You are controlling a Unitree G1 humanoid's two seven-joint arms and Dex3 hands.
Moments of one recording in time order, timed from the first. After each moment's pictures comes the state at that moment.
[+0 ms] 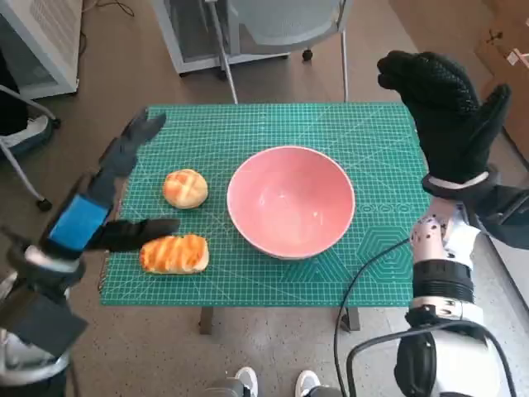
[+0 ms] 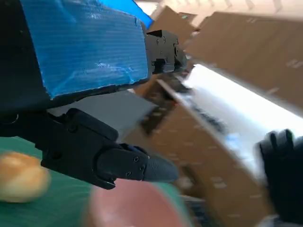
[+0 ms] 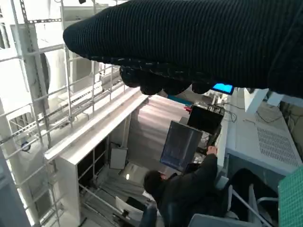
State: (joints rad) left arm -0.11 0.58 0.26 -0.34 0.12 -0.17 -0.36; right arm -0.94 -0.18 -0.38 0.91 0.47 -0.71 0.89
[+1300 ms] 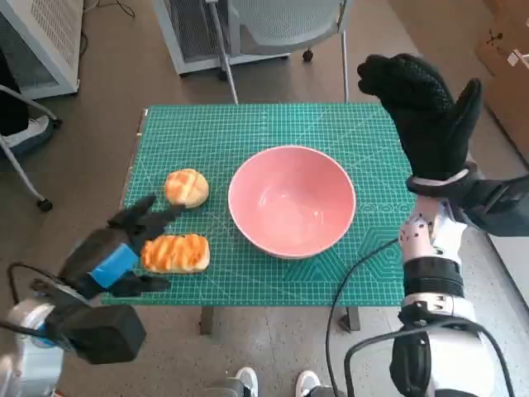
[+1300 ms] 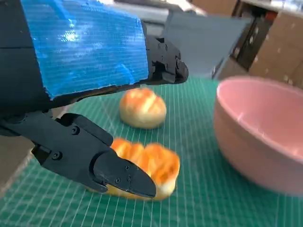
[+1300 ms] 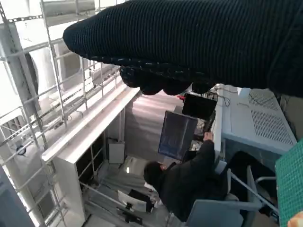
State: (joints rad) left arm 0.04 0.66 0.09 -0.23 0.44 -0.10 -0.40; right arm -0.97 -0.15 -0.36 0.98 0.47 -0.68 0.90
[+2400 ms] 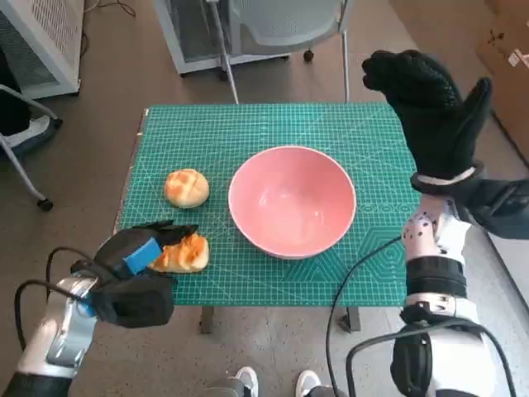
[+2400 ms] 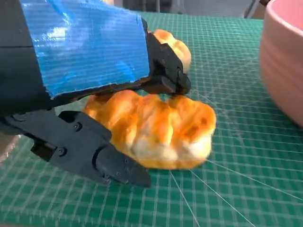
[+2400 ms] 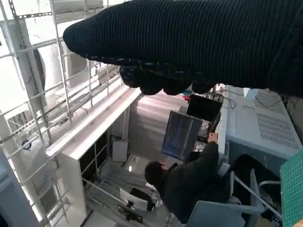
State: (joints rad) left arm -0.16 0.67 -0.12 0.12 0.60 -0.12 -0.31; right arm -0.96 -0.16 -0.37 0.94 0.48 -0.67 0.91
